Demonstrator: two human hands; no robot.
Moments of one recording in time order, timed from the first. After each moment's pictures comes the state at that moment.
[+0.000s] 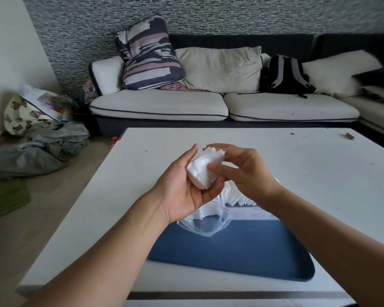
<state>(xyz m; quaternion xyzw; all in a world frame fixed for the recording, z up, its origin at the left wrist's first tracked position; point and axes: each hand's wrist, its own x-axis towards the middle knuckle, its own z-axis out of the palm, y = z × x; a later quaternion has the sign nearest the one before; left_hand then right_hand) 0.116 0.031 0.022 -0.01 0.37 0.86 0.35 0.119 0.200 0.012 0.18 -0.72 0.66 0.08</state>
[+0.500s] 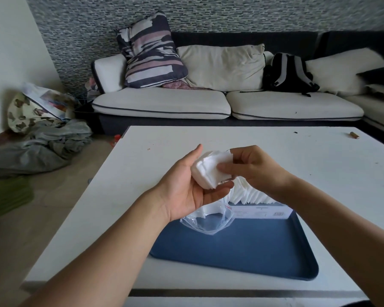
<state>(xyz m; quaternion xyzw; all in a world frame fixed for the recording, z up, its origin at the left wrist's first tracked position) 0.124 0.028 0.027 0.01 0.43 0.83 0.36 0.111 0.217 0.022 0.16 -0.80 0.58 -0.01</state>
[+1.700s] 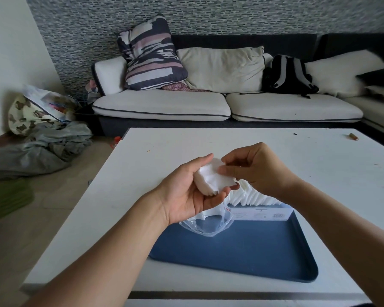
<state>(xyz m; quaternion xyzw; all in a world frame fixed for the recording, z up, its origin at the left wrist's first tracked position) 0.123 0.027 0.025 0.01 0.40 0.82 0.41 0.114 0.223 0.026 0.19 -0.83 0.53 0.06</state>
